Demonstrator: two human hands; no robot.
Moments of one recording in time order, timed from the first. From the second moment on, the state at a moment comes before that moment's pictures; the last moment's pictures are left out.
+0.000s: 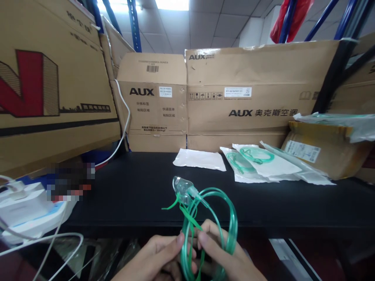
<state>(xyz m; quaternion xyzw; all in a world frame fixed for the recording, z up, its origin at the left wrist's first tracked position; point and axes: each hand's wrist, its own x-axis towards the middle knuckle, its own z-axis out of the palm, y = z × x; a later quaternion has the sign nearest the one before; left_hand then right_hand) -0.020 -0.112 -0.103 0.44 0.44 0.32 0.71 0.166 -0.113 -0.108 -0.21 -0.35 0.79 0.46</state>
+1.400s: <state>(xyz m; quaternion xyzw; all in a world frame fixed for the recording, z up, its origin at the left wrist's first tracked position) 0.045 0.026 -0.017 0.89 0.45 0.07 0.02 0.200 -0.078 -0.114 -0.16 -0.10 0.67 0.72</state>
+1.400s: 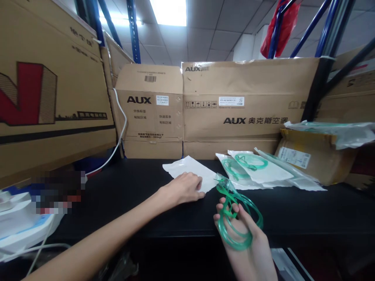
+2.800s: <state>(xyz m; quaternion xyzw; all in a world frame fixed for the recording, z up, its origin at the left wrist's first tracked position) 0.048 0.015 -0.041 0.83 0.49 0.25 0.09 0.200 -0.088 -0.112 -0.21 -0.25 0.72 0.61</state>
